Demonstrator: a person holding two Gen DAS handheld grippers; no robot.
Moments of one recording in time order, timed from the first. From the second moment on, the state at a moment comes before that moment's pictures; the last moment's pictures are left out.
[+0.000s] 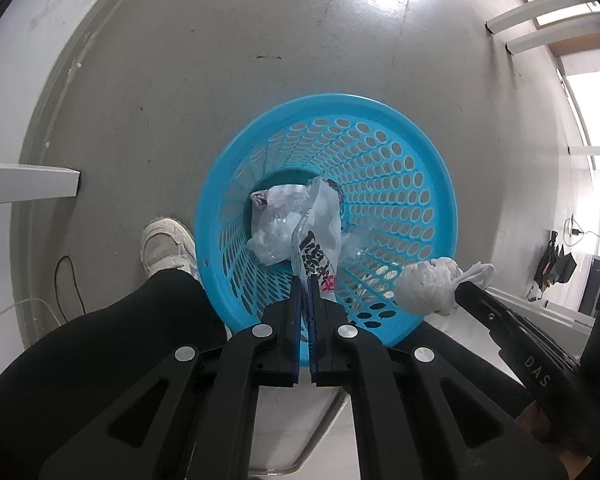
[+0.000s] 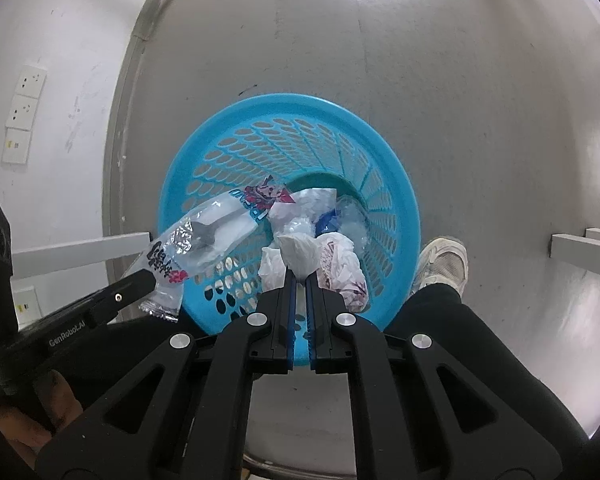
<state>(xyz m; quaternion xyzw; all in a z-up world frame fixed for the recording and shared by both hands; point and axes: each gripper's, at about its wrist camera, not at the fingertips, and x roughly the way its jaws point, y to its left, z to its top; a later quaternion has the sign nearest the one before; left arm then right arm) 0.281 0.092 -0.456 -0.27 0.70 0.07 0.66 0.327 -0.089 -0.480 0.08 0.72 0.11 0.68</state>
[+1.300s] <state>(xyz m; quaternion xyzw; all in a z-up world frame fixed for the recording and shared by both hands) 0.218 0.071 -0.340 -0.13 0.62 0.06 0.77 0.234 -0.086 -0.368 -0.02 0.65 0.13 0.75</state>
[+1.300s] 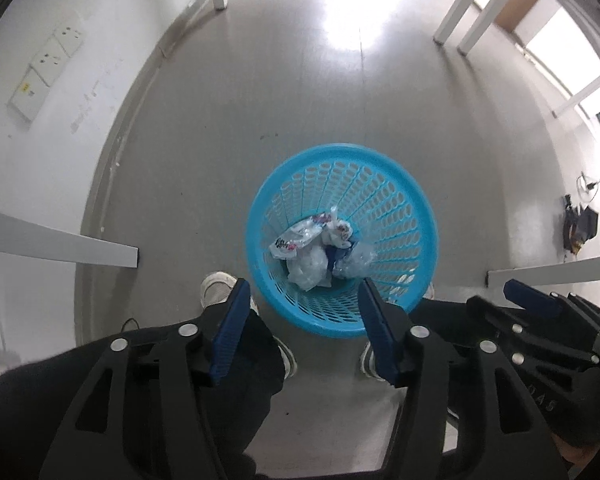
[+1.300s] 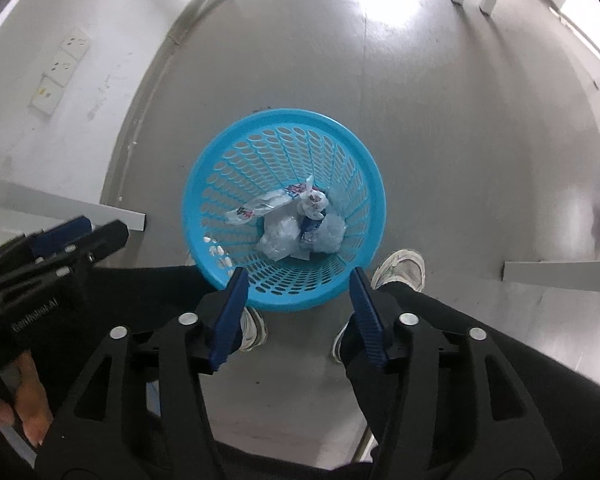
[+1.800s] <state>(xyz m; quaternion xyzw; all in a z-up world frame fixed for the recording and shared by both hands) 0.138 0.058 -0.272 -0.13 0.57 0.01 0.81 0.136 -0.108 -0.271 -0.03 0.57 0.17 0.80</state>
